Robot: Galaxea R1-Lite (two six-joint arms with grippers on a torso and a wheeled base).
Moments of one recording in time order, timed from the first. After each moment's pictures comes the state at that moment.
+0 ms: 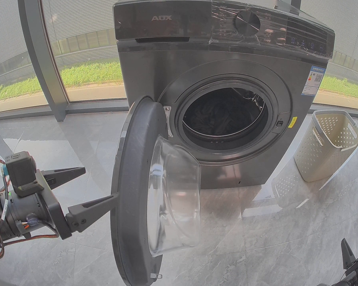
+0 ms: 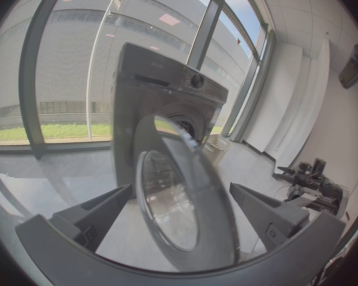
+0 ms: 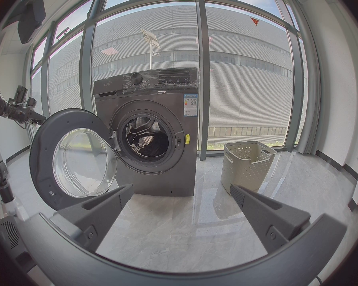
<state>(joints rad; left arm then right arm) -0.60 1.10 -0.50 -0.41 -0.11 -0.11 0.00 0.02 -0.02 0.00 0.01 0.00</state>
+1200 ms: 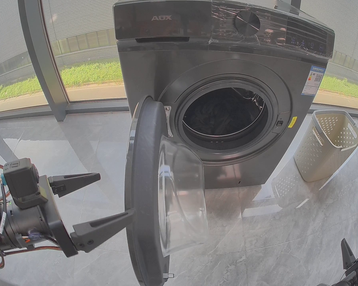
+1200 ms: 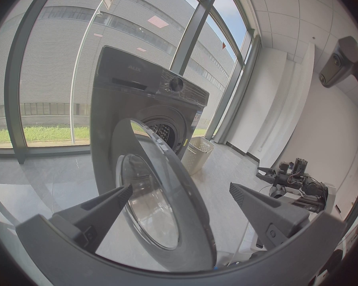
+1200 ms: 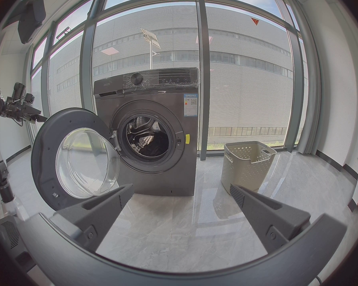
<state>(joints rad) -0.72 1.09 -0.49 -0.46 -0.12 -0.12 0.00 0.02 -0.02 0.00 0.01 0.00</state>
